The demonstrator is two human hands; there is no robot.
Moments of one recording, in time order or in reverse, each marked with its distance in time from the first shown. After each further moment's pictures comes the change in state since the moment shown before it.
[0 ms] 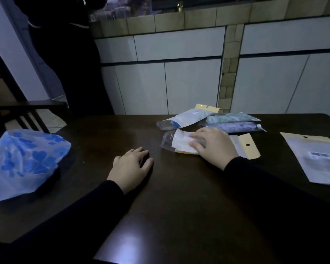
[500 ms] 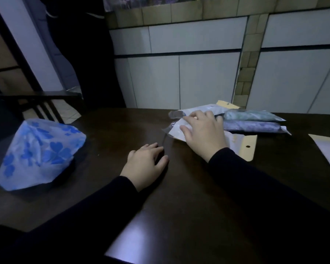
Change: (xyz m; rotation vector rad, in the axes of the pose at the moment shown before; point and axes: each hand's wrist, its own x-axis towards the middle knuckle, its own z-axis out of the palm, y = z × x) left_hand -0.003 -0.002 -0.004 -0.010 0.010 0.068; right_hand 0.034 -0.066 0.017 -0.122 0.168 -0.027
